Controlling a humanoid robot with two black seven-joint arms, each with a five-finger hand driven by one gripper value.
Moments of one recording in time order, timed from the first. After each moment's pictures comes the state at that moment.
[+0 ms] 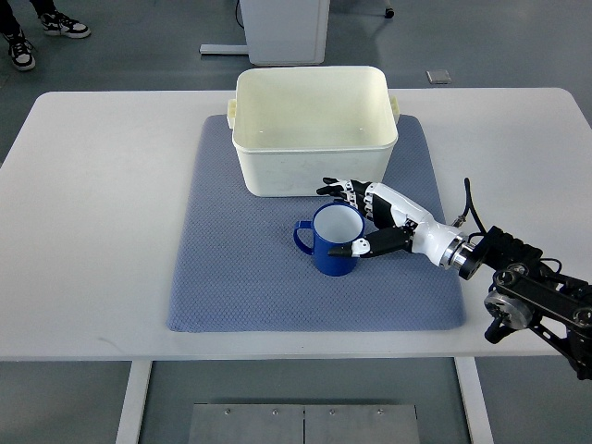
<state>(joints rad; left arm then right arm) -0.02 0.00 -0.11 -0.29 0.04 0.10 -0.12 0.68 -0.35 0.40 1.12 -0.73 0.13 0.42</state>
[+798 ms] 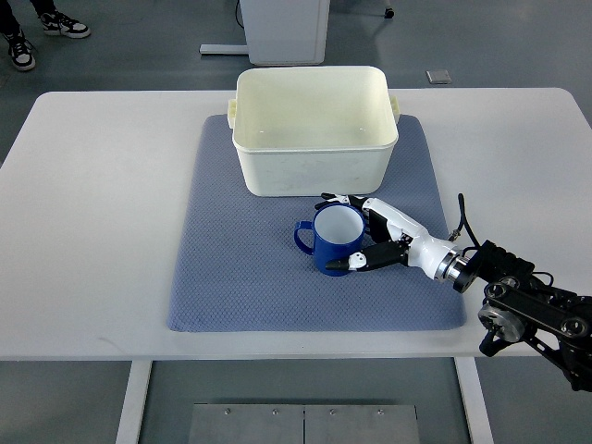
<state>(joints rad) -0.02 0.00 -0.11 -0.29 0.04 0.10 -0.12 0.66 -0.32 0.36 1.08 -0.73 0.12 0.44</state>
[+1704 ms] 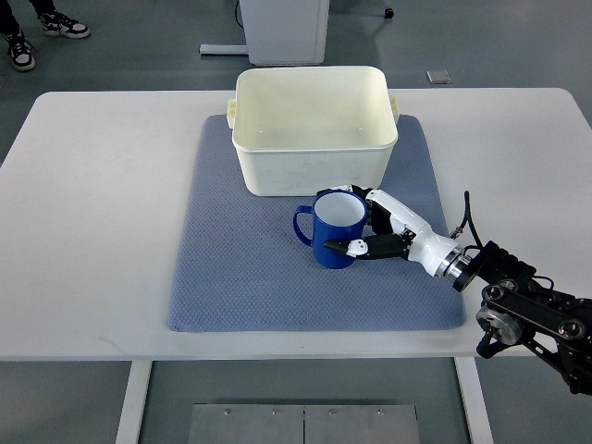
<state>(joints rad) -0.02 0.00 -0.11 -0.29 0.04 0.10 -0.12 0.66 -0.32 0.36 1.08 -0.73 0.08 0.55</state>
